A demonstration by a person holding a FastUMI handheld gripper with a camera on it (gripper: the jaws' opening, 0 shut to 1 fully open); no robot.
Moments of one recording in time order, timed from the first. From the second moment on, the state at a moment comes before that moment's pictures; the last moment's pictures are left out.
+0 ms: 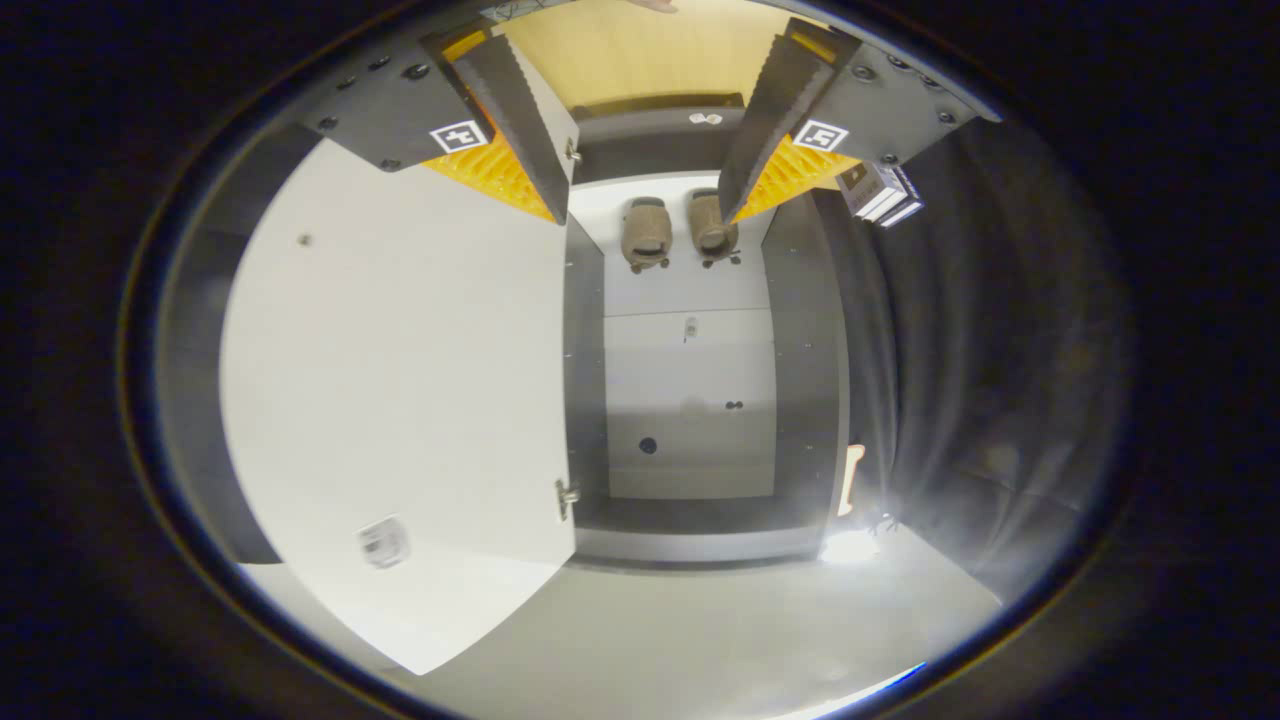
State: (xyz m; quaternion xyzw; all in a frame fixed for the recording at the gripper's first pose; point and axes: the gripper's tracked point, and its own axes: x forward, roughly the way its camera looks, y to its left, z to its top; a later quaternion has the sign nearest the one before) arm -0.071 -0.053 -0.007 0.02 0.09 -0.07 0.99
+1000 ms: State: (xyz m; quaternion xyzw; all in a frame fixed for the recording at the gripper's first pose) arm -0.093 -0.362 0.008 -0.01 0.07 -0.13 0.99
